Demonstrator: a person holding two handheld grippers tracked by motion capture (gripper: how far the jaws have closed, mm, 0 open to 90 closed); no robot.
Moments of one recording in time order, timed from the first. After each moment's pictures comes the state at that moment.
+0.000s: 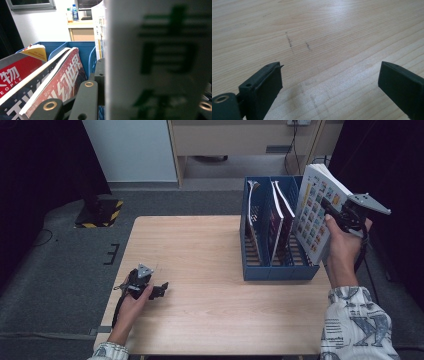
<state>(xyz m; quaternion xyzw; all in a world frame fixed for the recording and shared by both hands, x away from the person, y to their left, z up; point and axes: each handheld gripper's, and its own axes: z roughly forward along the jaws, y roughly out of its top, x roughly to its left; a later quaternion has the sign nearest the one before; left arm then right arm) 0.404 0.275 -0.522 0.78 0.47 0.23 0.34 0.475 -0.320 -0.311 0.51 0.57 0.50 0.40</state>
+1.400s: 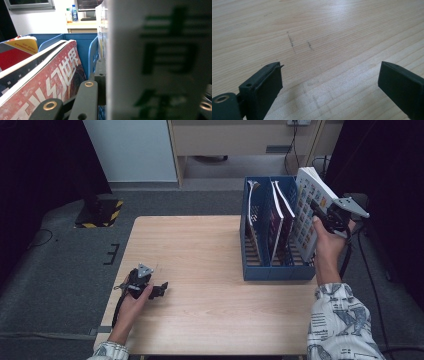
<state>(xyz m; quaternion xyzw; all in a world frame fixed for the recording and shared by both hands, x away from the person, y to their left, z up) 0.406 0.276 -0.524 0.78 0.47 0.23 0.33 0.503 -0.306 -0.347 0.51 0.56 0.51 0.41</state>
